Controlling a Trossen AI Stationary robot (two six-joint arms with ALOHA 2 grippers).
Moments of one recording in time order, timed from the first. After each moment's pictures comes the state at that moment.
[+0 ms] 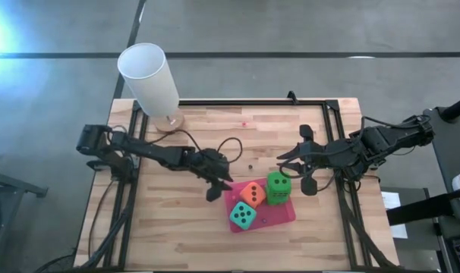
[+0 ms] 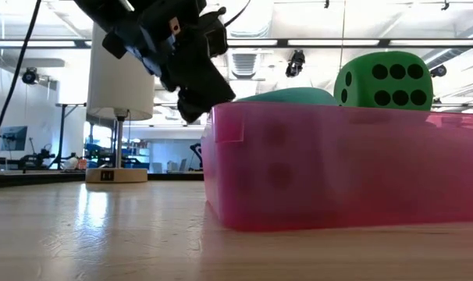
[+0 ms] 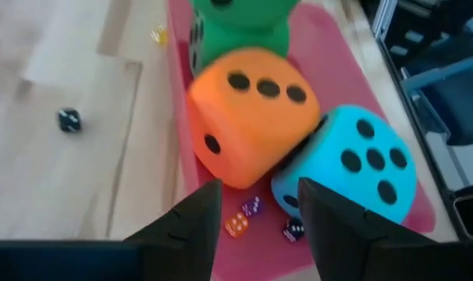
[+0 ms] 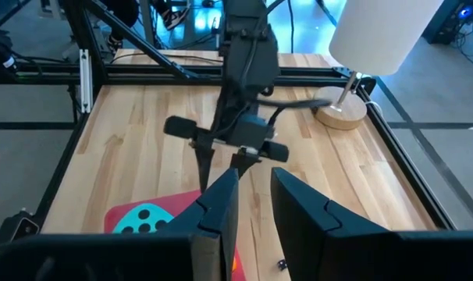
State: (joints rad) left arm -0.05 1.63 0.89 0.06 0.23 -0.26; right arm 0.39 1.15 1.38 -0.75 0.42 0.21
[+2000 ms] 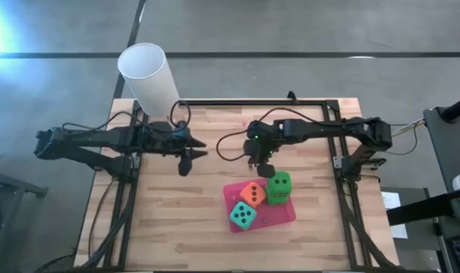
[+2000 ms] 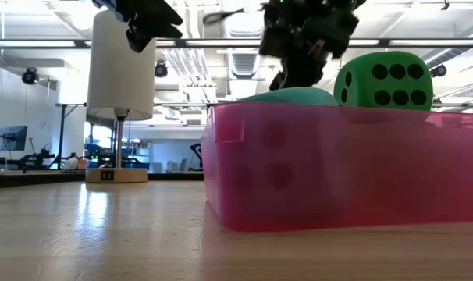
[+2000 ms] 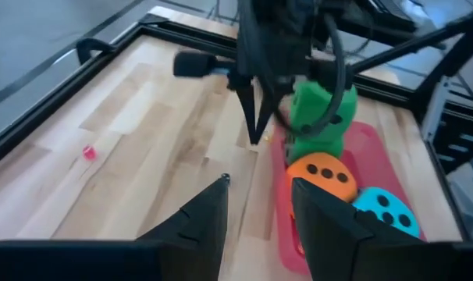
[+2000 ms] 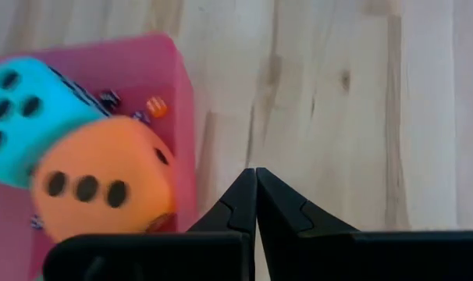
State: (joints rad) left arm 0.03 1.04 0.89 -0.34 -0.07 -0.24; right arm -0.16 1.65 1.23 -0.63 -0.29 -0.16
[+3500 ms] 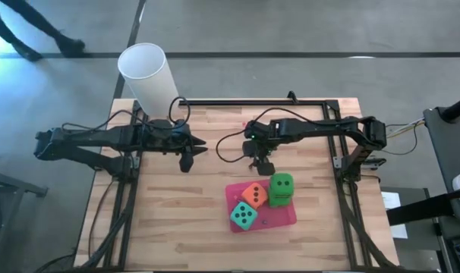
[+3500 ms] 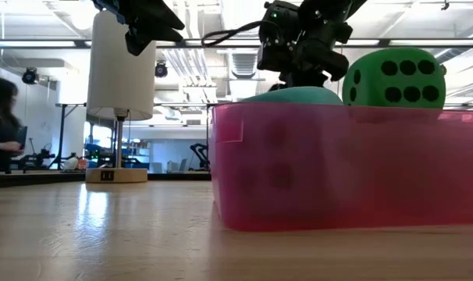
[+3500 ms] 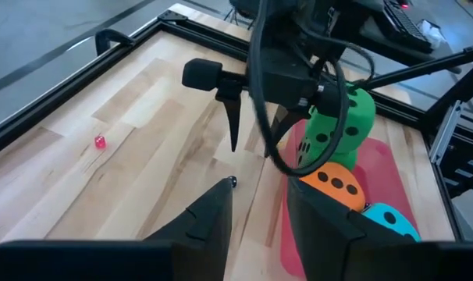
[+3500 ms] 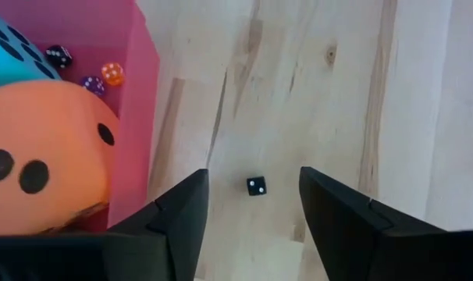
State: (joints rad) left arm 0.06 1.04 0.89 -0.34 -0.09 -0.31; right arm -0.19 1.71 1.25 -0.66 -0.23 -0.30
